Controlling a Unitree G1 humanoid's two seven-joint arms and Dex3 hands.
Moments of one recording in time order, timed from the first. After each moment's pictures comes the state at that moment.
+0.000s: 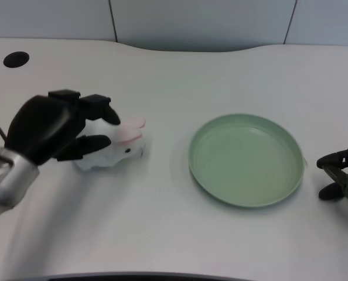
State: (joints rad) left arm -0.63 0.48 -0.26 0.80 0.79 -0.68 0.33; right arm -0.42 -0.24 -0.16 1.01 0.04 -0.40 0.18
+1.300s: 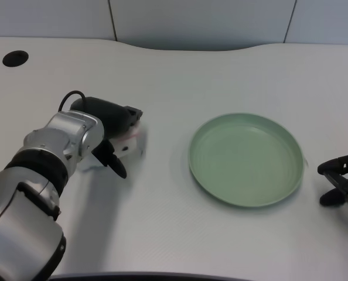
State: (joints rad) left arm -1.06 0.20 -0.69 1.33 0.87 -0.22 -0.09; right arm -0.34 -0.24 -0.16 0.86 0.06 -0.35 0.20
